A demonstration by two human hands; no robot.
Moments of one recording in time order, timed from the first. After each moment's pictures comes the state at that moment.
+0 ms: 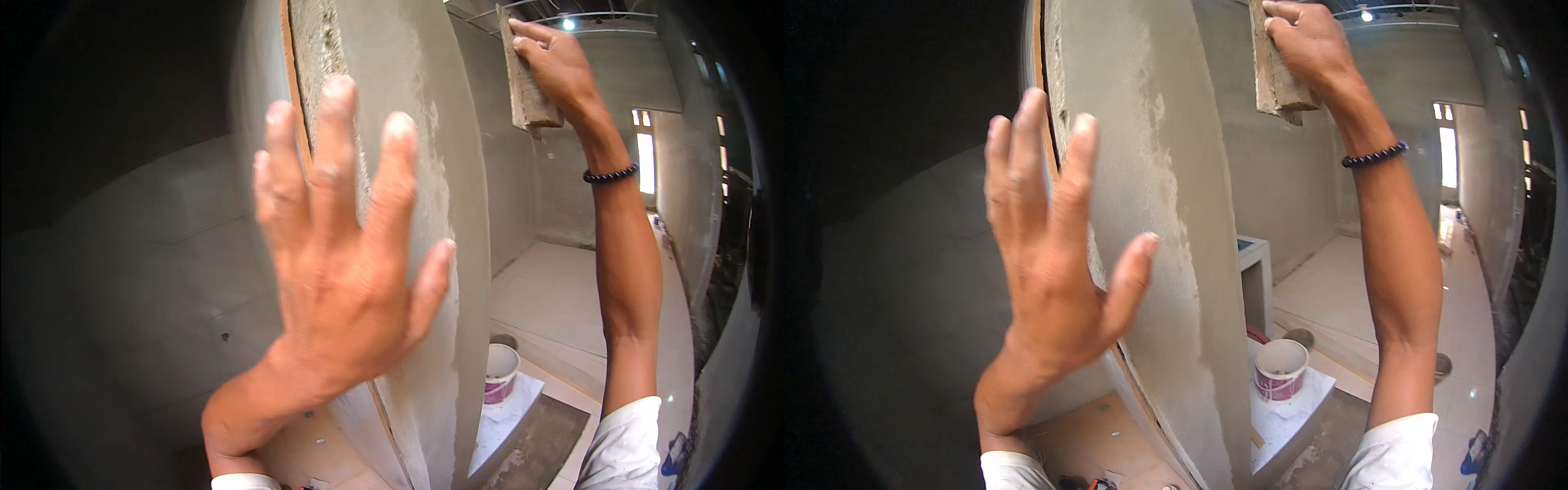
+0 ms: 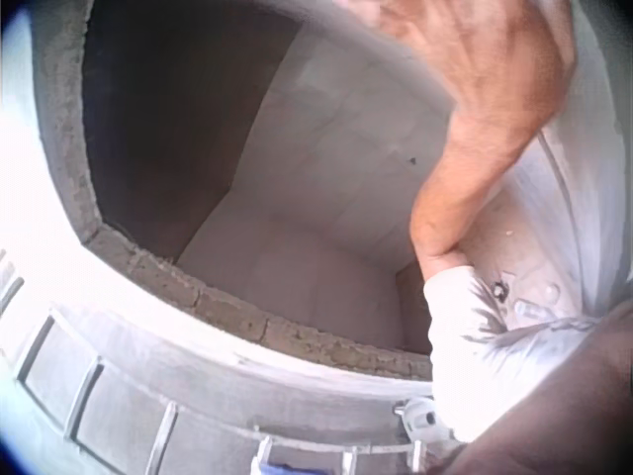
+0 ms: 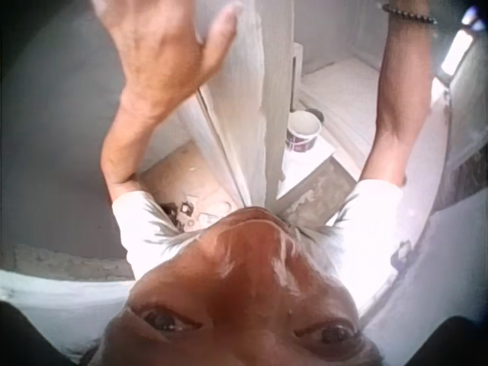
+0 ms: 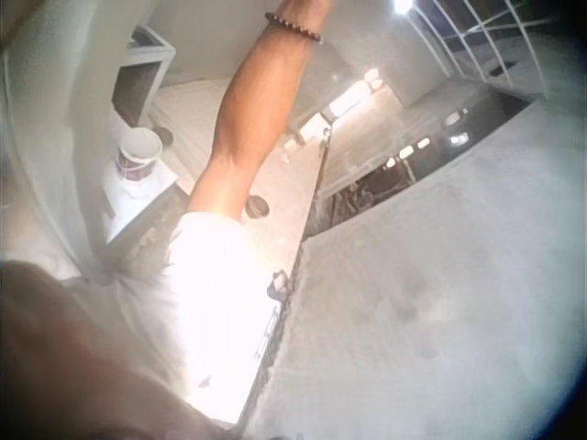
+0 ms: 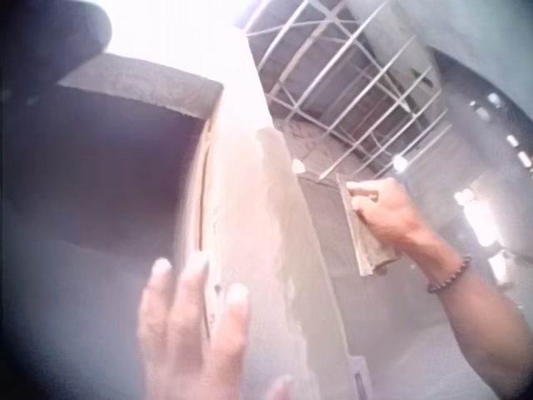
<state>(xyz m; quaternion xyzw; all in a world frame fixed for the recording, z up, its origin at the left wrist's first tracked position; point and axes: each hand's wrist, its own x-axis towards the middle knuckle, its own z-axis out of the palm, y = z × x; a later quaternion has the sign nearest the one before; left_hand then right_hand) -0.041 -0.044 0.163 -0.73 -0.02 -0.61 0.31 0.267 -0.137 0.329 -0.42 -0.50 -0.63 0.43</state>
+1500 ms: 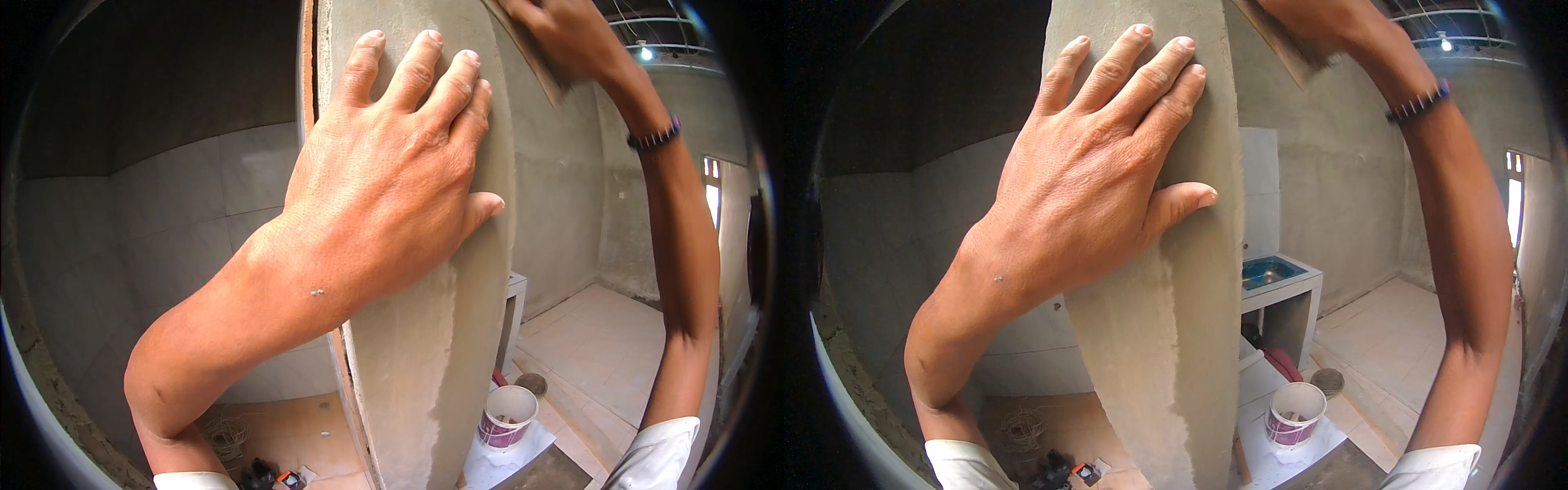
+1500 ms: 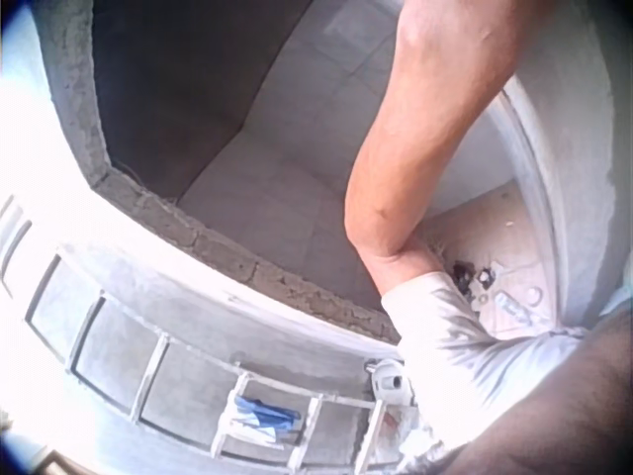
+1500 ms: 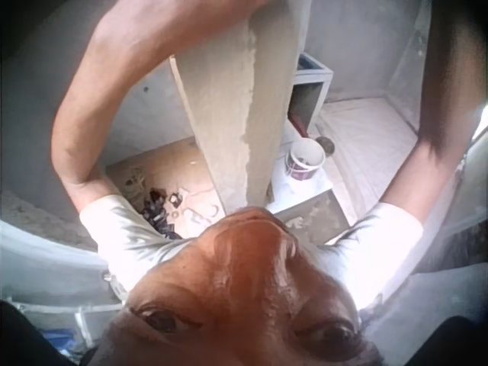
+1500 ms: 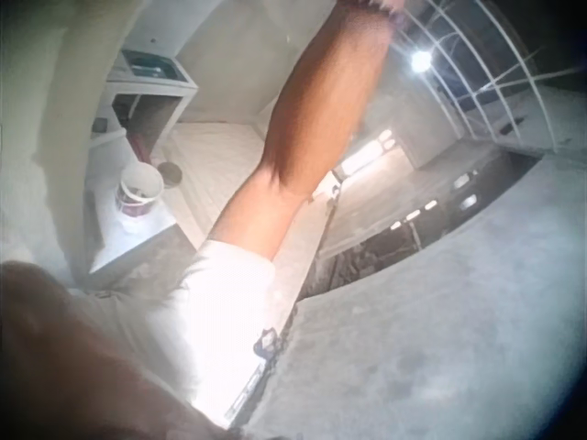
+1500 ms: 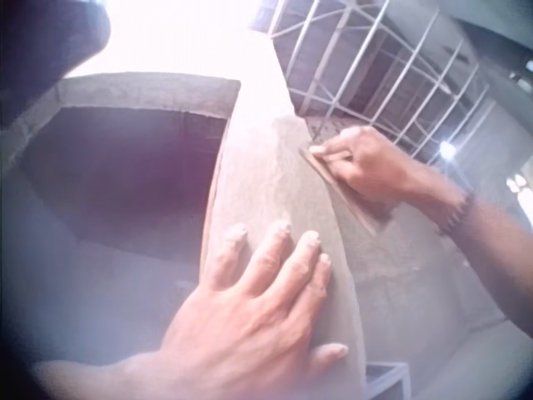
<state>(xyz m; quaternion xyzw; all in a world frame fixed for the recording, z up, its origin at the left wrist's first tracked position) 0.014 -0.036 0.227 -0.67 -0.06 -0.50 0.55 0.216 -0.126 0.386 -0.33 -0.66 -0.55 0.39</state>
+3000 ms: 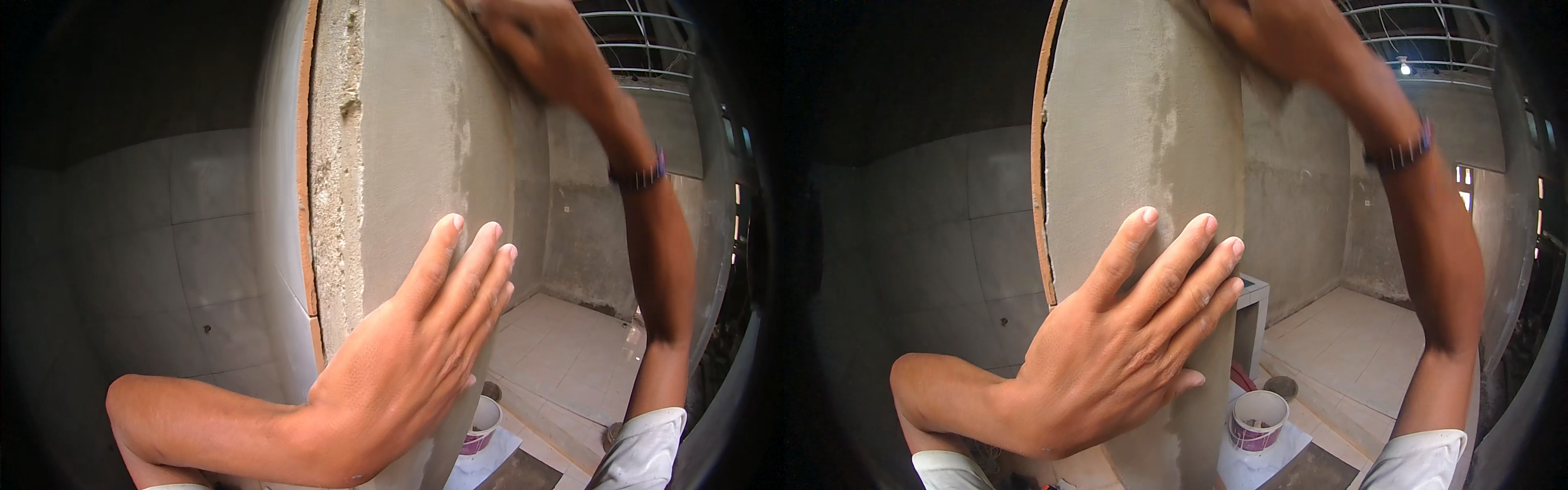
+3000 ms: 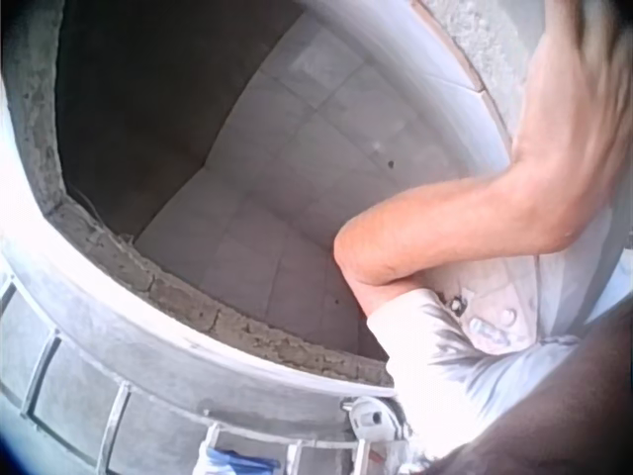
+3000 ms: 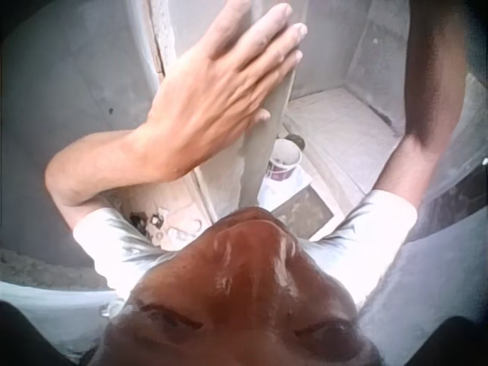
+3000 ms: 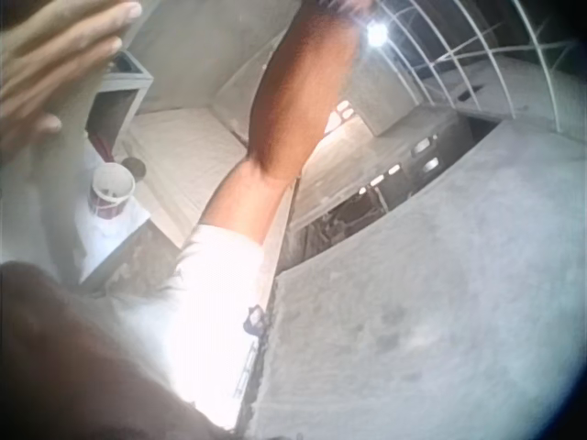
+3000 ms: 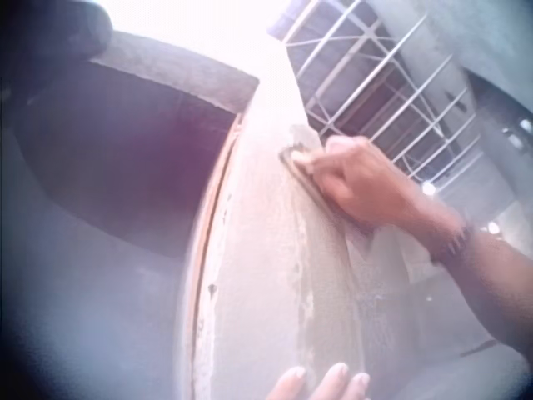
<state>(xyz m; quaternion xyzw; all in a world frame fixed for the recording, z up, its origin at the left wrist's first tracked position) 0.031 -0.009 0.121 -0.73 -0.02 -0.36 0.58 0.193 -0.130 0.371 -0.35 -0.61 -0.67 0.23</state>
